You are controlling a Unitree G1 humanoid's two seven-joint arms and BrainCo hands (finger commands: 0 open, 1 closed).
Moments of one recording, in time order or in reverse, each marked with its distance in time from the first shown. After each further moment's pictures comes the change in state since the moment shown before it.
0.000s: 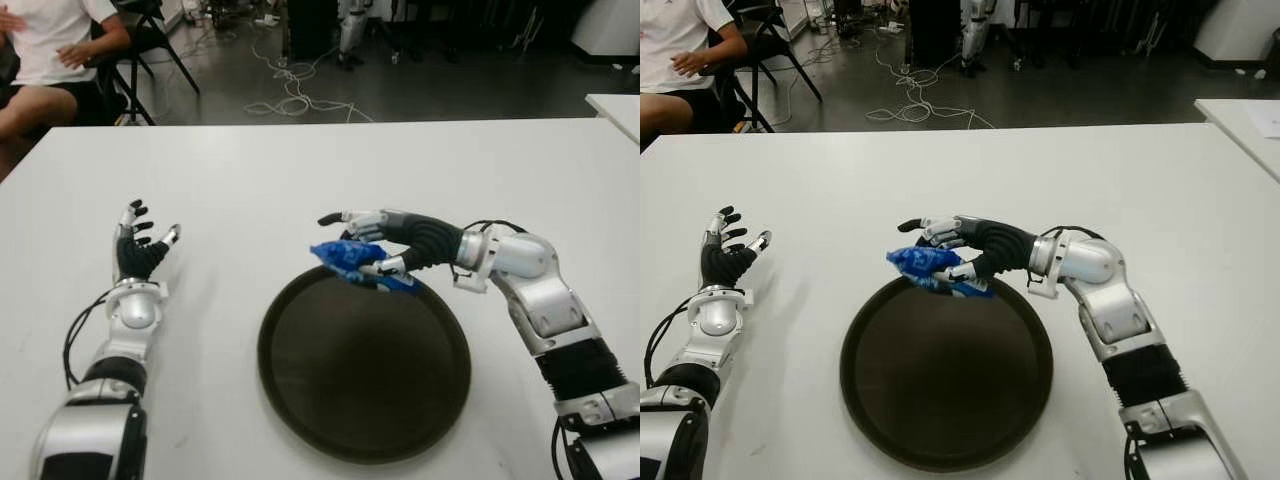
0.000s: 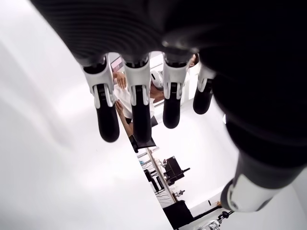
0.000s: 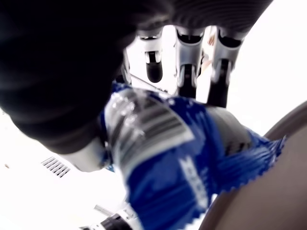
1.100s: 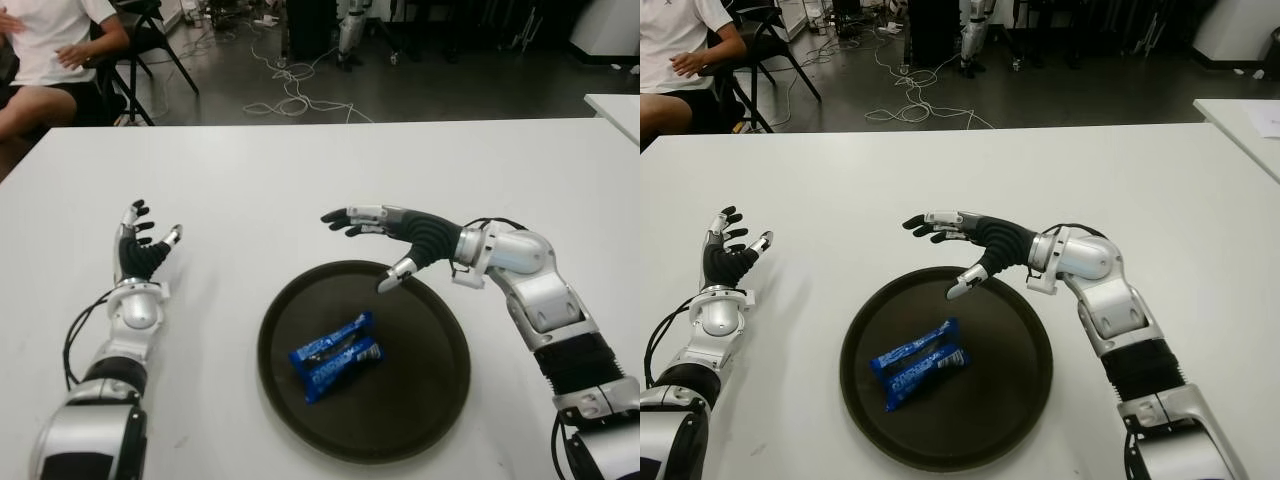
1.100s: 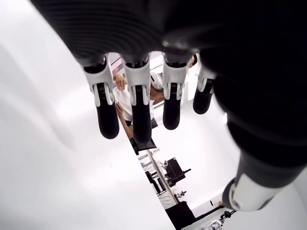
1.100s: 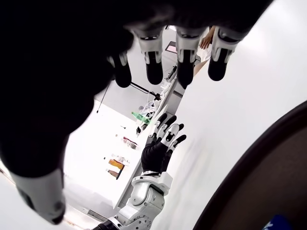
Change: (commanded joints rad) left arm -0.001 0.010 -0.020 0.002 0.024 0.008 0.013; right arm -0.030 0.002 0.012 0.079 -0.043 -0.034 -0.020
